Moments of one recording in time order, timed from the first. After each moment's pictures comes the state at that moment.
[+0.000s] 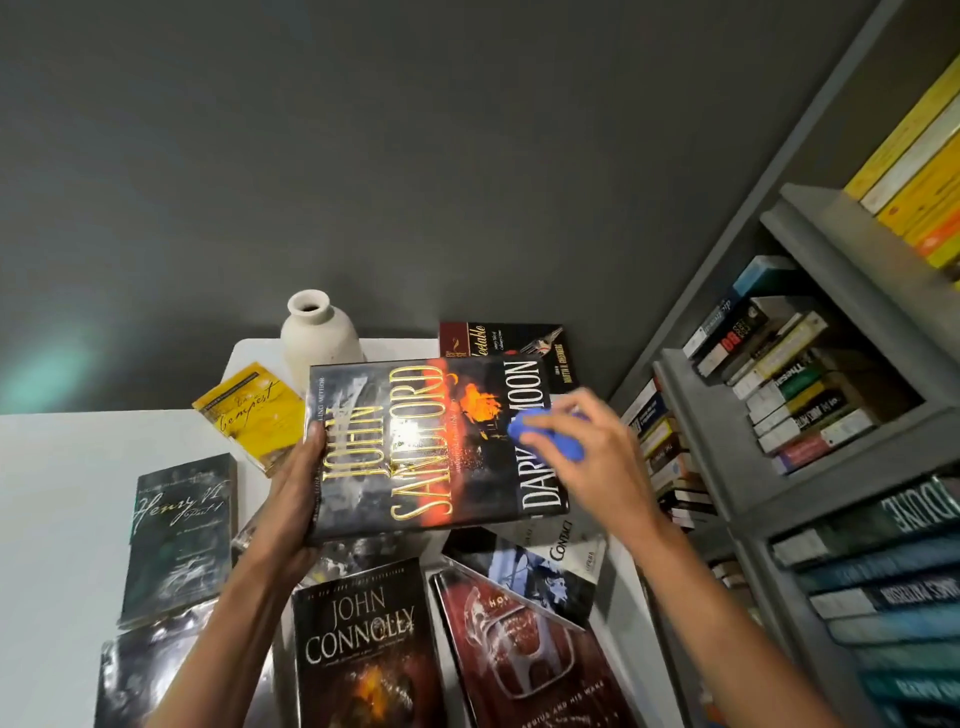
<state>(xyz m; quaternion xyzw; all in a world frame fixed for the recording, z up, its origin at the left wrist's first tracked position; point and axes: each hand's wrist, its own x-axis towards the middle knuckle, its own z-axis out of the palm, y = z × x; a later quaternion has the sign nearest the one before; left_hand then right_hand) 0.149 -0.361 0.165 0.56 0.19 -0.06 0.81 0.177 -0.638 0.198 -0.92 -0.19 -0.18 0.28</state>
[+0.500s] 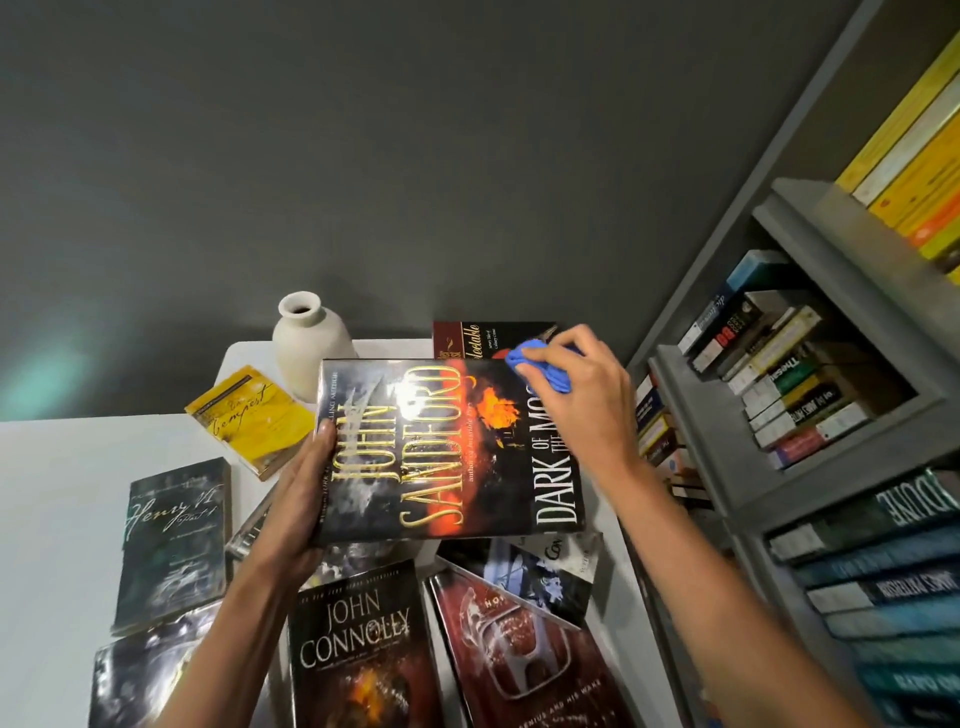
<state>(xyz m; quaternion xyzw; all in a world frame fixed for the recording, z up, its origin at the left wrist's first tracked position) 0.155 -0.367 0.158 0.52 0.17 -0.07 0.84 0.218 -0.625 0.222 -0.93 -0.10 -0.27 0.24</state>
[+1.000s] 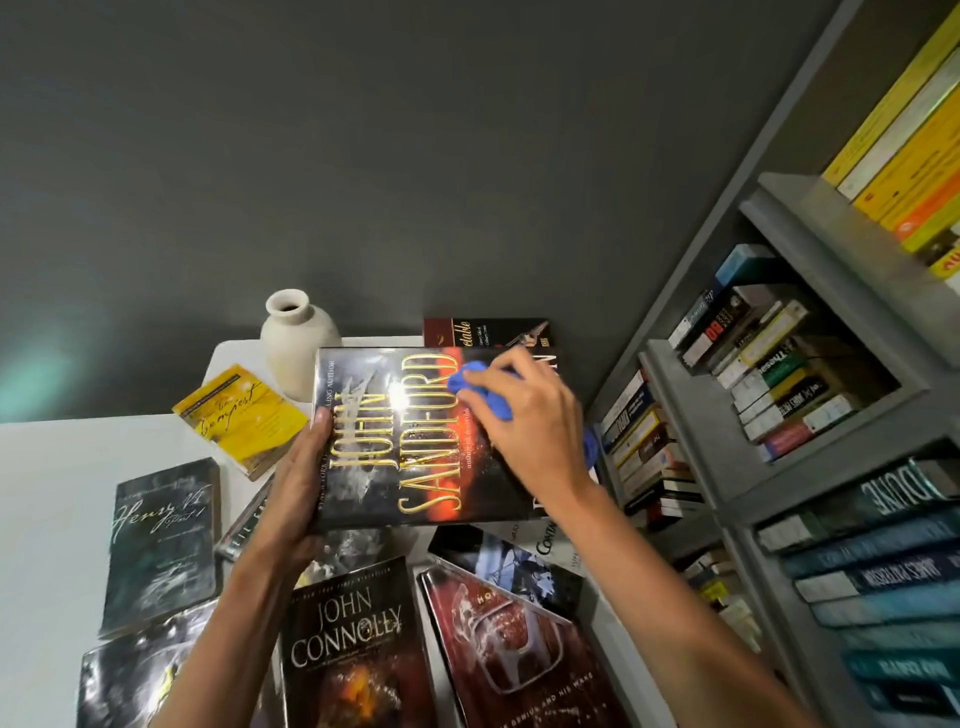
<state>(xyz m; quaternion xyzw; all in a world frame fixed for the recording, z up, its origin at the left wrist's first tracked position) 0.164 -0.377 0.158 0.50 0.16 -0.06 0.85 0.195 -0.589 0.213 -0.93 -0.15 -0.25 0.24</state>
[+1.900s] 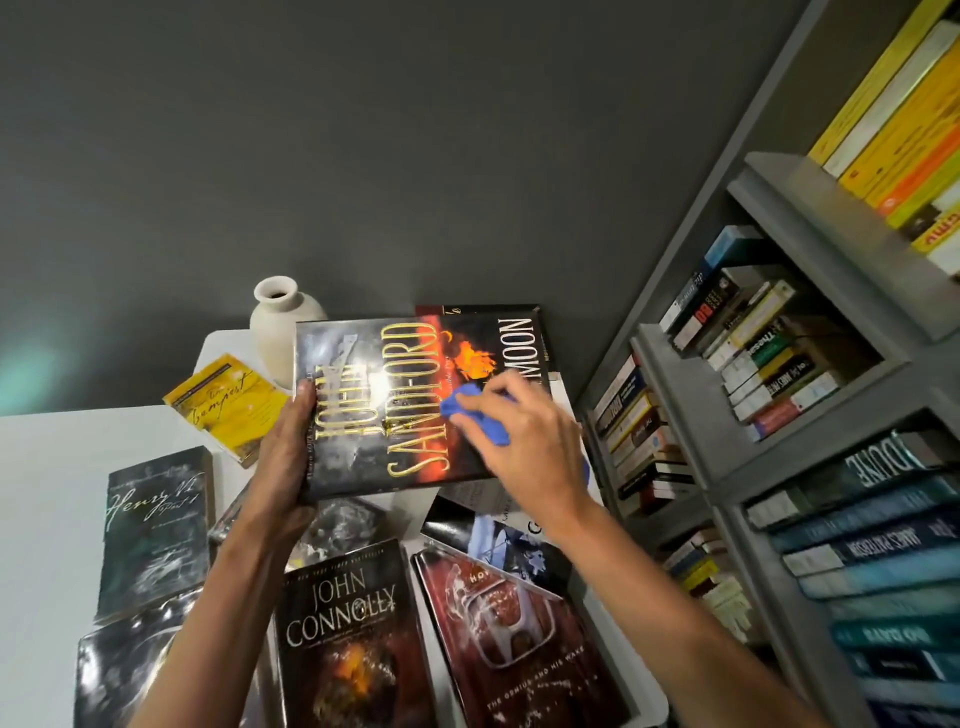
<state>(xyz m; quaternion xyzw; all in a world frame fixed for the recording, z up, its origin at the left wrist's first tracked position) 0.170 -0.373 0.159 0.51 0.18 -0.05 0.84 0.162 -0.598 0.199 -0.92 -0.16 -0.25 0.25</state>
